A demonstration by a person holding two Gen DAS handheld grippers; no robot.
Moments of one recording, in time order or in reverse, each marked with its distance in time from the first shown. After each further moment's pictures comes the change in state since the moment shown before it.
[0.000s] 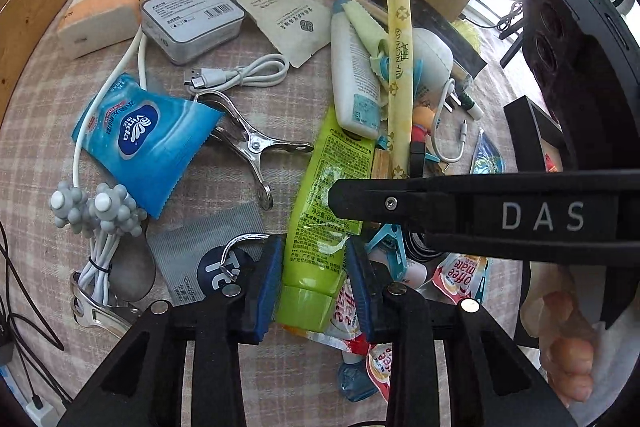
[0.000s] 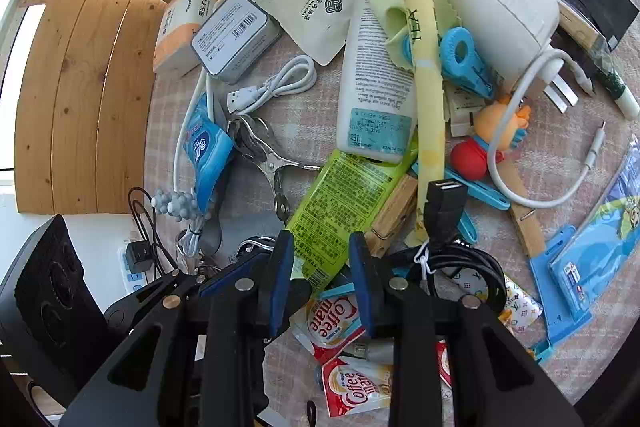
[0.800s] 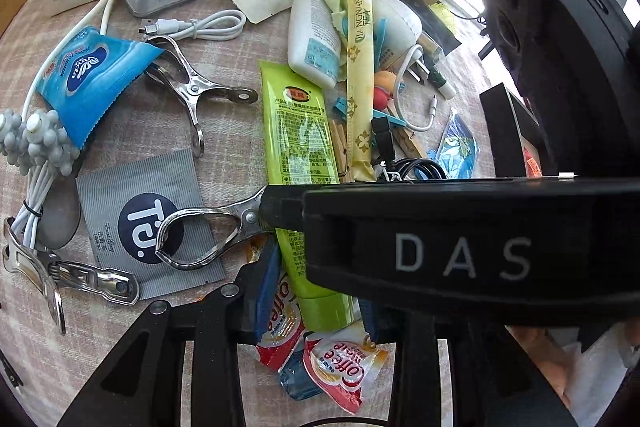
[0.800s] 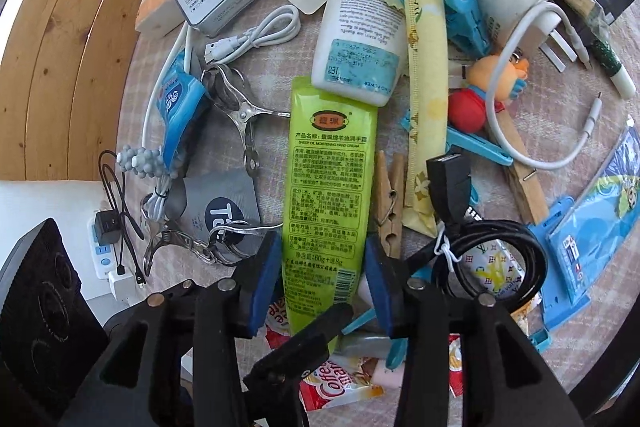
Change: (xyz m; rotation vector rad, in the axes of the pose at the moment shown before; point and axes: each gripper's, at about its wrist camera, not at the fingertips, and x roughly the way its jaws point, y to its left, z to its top) left arm 0.016 -0.017 -0.028 -0.050 0.003 -0.111; right arm 0.019 0.001 -0.020 -0.054 0.055 -0.068
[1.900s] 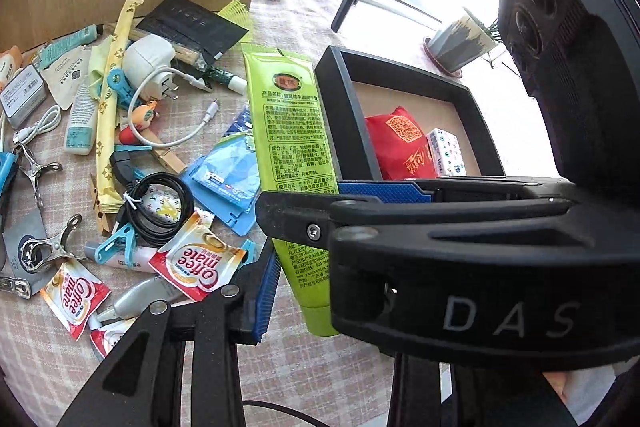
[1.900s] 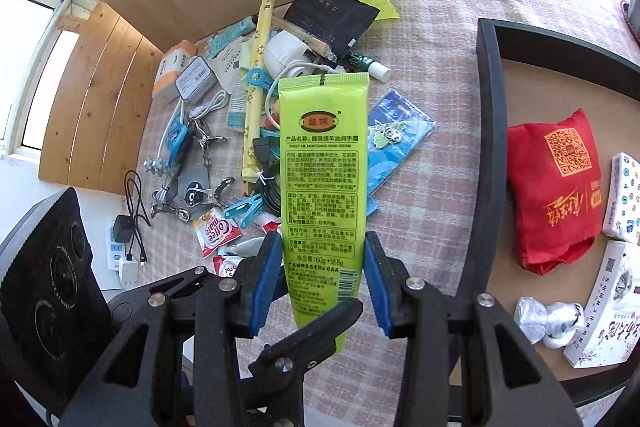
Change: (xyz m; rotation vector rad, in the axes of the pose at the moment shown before) left arm -0.005 -0.195 -0.024 0.266 -0.023 -0.057; right arm -0.171 -0.141 -0.103 0.090 -0.262 -0.006
